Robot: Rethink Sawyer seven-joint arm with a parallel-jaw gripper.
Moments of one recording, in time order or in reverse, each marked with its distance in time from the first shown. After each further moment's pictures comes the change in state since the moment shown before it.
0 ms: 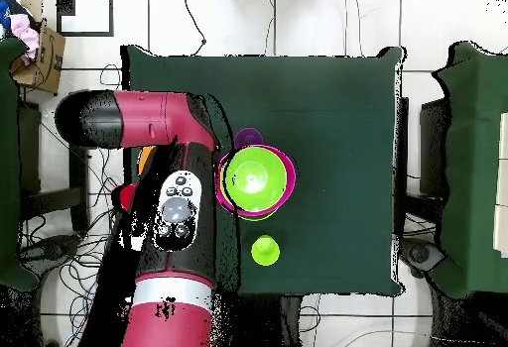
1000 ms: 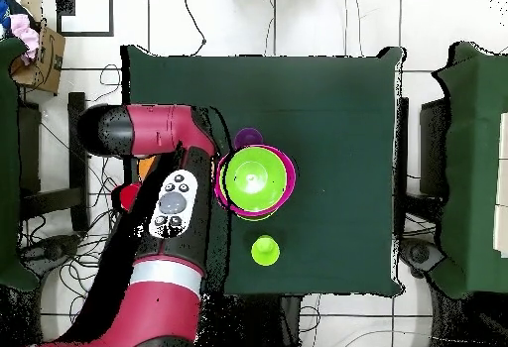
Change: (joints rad) arm 0.039 0.106 -0.071 0.000 0.011 0.000 0.003
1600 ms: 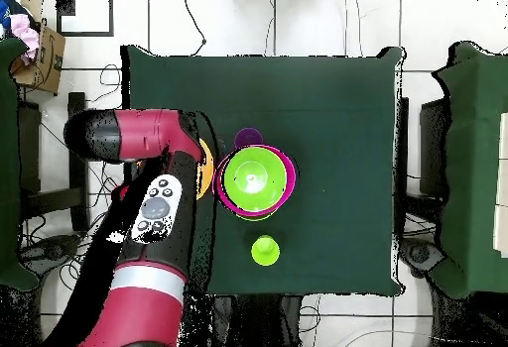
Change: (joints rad) arm 0.050 0.009 -0.032 0.000 0.045 0.001 0.021
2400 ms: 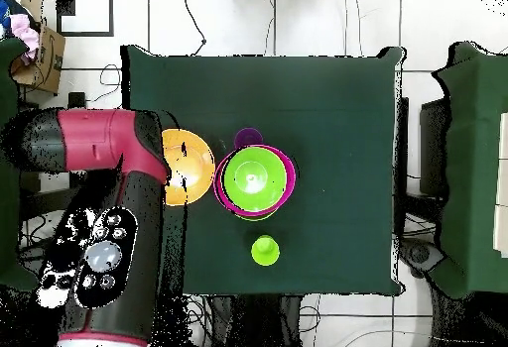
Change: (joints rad) arm 0.085 -0.156 -0.059 0.014 0.039 0.101 0.039
